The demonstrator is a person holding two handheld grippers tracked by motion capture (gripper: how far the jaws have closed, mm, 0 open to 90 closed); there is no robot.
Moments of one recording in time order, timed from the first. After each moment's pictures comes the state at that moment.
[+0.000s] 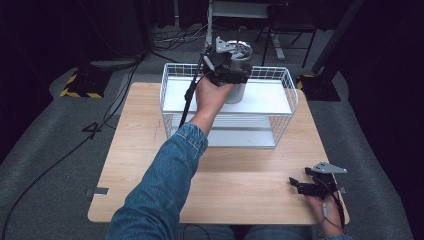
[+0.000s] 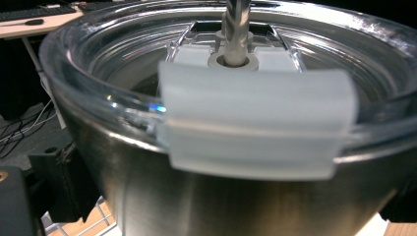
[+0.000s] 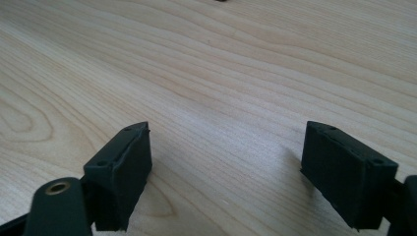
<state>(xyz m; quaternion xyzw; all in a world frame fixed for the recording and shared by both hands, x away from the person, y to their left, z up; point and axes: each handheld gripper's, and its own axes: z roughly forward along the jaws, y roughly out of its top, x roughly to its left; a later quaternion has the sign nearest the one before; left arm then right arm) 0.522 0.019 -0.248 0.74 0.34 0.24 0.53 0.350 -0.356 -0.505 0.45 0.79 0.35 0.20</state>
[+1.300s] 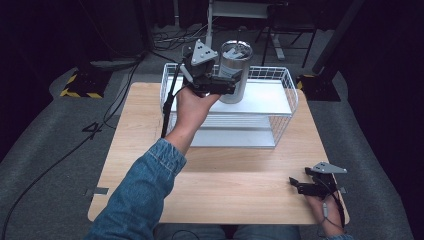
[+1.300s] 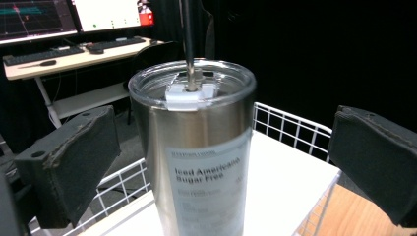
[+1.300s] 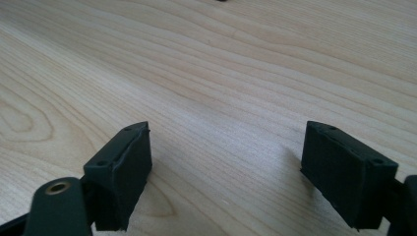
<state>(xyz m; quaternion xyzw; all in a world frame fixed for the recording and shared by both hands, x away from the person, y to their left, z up) 0.442 0.064 -0.219 0.71 0.30 0.27 0.57 0.350 -0.356 -0.505 0.45 0.79 0.35 0.20</state>
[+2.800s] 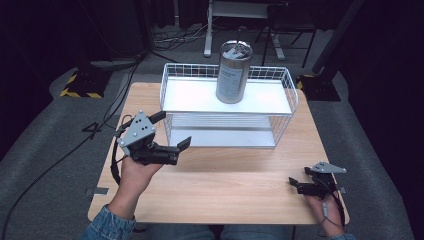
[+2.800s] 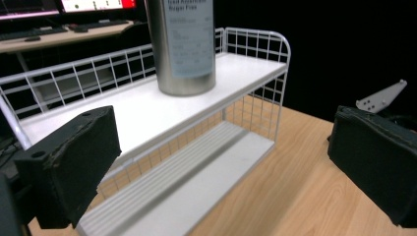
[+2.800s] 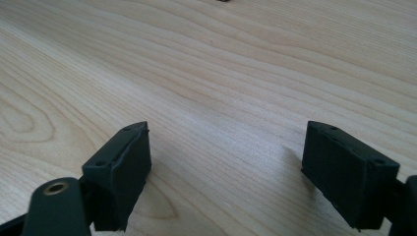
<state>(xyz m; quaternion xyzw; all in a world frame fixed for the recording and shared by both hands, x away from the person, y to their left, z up) 0.326 0.175 -0.310 0.73 0.28 0.24 0.57 0.351 -0.355 -0.505 0.45 0.80 0.35 0.20</state>
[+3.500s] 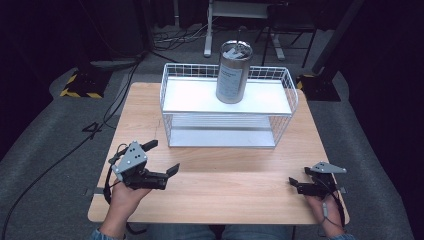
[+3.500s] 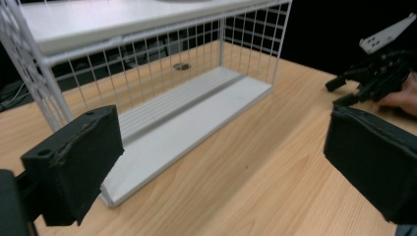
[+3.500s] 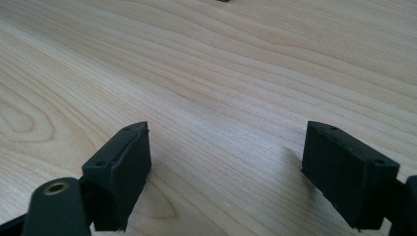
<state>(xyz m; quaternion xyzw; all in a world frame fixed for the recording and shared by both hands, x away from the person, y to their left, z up) 0.303 0.203 -0.386 0.76 0.31 0.21 0.54 0.351 -0.355 -0.505 0.45 0.80 0.35 0.20</state>
